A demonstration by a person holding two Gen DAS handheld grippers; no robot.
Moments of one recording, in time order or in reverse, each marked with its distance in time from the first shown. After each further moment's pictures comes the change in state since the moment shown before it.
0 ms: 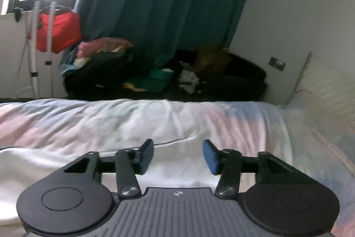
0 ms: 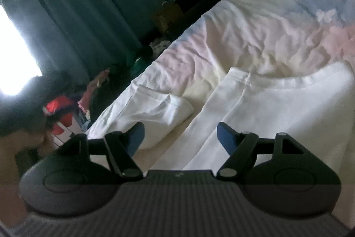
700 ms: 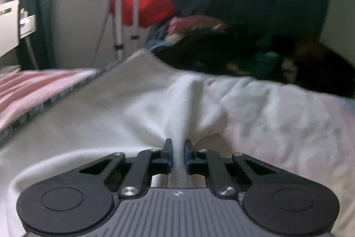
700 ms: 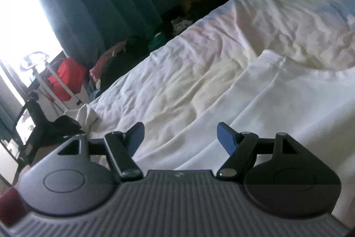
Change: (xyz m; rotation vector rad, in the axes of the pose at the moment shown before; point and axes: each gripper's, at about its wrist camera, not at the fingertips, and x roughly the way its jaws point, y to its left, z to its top) left arm 0.082 0.135 -0.015 -0.107 0.054 0.387; right arm 0.014 0.031 -0.025 -0.158 0.083 0.046
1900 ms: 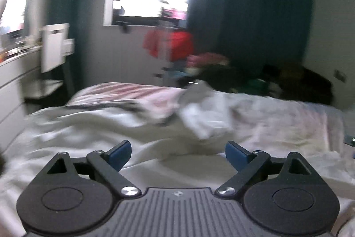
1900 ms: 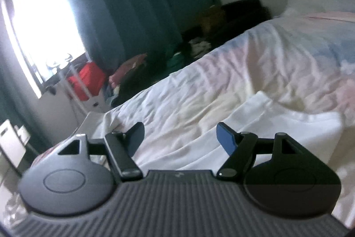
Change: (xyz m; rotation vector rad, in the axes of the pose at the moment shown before) left arm -0.359 0.137 -0.104 0.039 -0.146 0.006; right arm -0.096 0.010 0.029 -0.158 -0.055 0.095
